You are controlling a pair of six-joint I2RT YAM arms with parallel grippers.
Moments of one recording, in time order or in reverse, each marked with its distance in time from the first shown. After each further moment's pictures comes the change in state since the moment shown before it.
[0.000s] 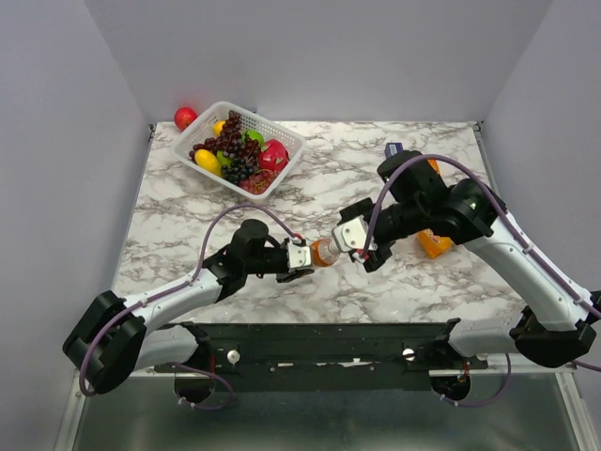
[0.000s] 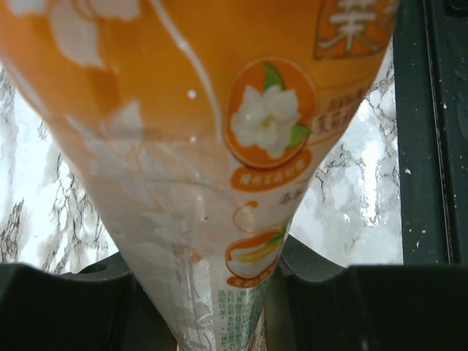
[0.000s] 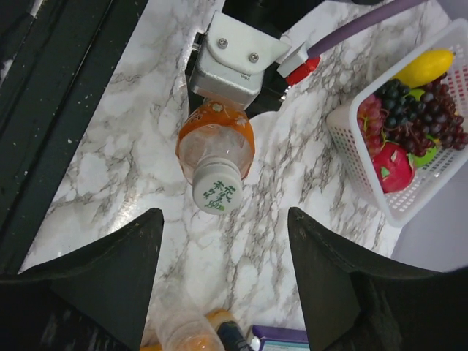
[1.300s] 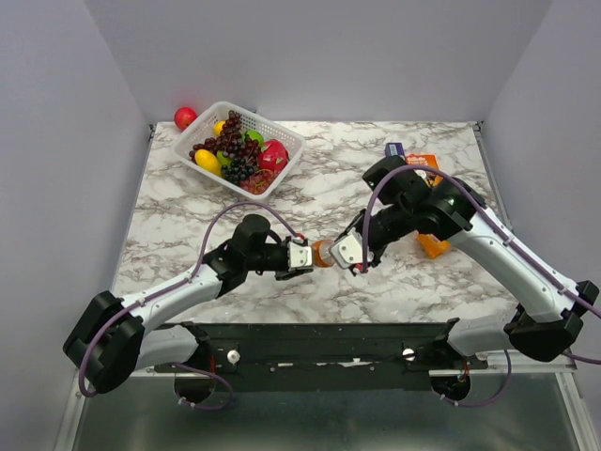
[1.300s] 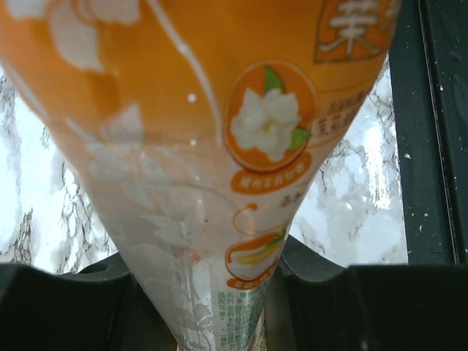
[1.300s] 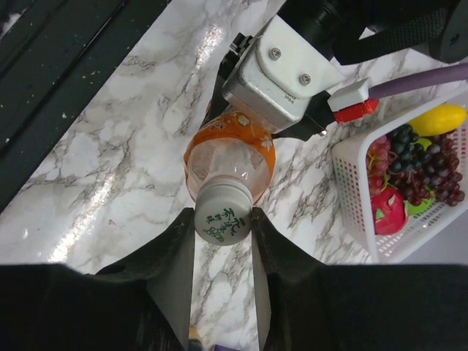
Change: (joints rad) left arm 0.002 0.003 0.065 -0.122 0.032 0.096; right arm 0.003 0.051 -0.047 -0.036 -0.061 -0.280
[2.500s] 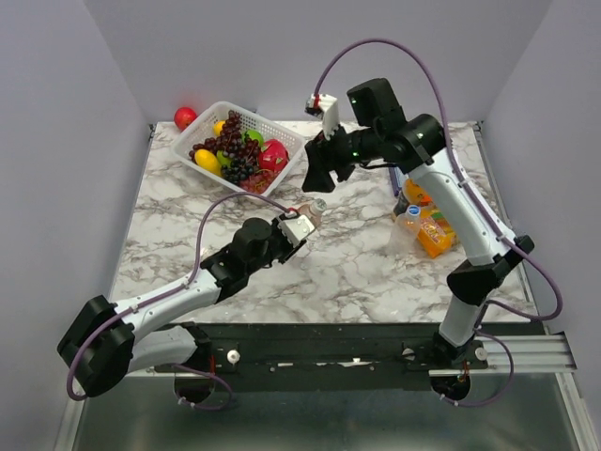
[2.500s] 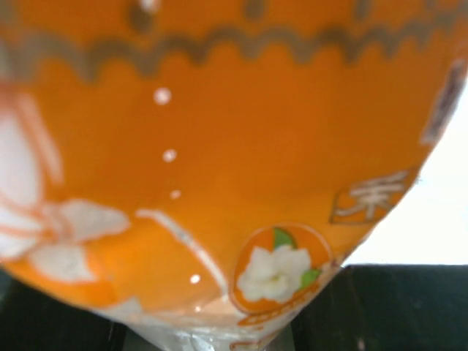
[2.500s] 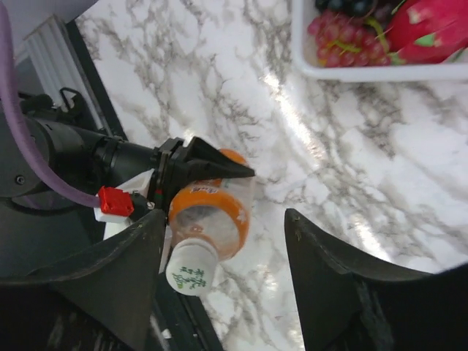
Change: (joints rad) left arm -0.069 -0.043 0.000 0.117 -0.667 -0.296; right arm -0.168 0.462 0.597 0.145 0.084 1.388
